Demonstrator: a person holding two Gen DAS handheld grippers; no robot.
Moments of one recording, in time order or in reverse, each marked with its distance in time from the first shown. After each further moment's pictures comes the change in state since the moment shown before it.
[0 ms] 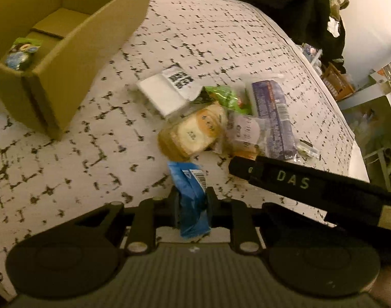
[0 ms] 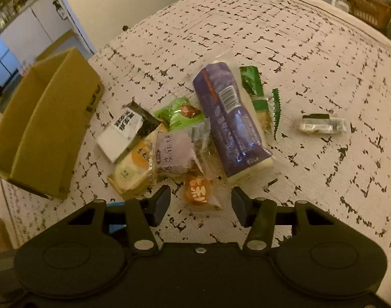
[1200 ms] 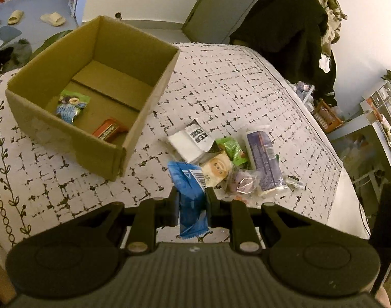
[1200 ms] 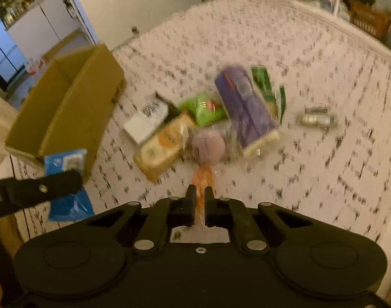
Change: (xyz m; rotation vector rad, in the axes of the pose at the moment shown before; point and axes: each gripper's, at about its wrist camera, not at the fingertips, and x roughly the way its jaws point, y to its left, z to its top) left arm -0.082 0.021 0.015 -0.002 -0.147 -0.003; right arm -0.029 0.014 -0.020 0.021 0.006 0.005
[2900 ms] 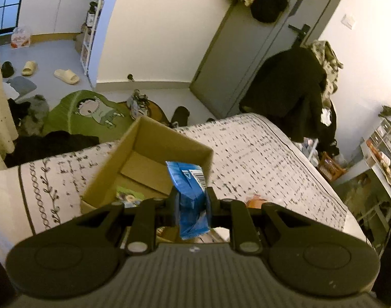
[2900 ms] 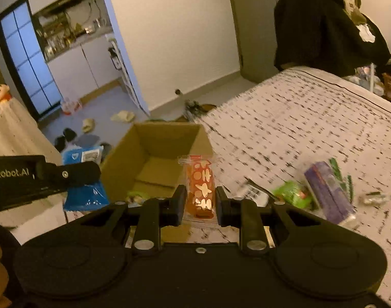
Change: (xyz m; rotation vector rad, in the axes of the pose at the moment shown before) left arm -0.085 0.046 0.067 0.048 -0.267 0.038; right arm -0.060 0.114 0.031 -0.082 -0.364 0.160
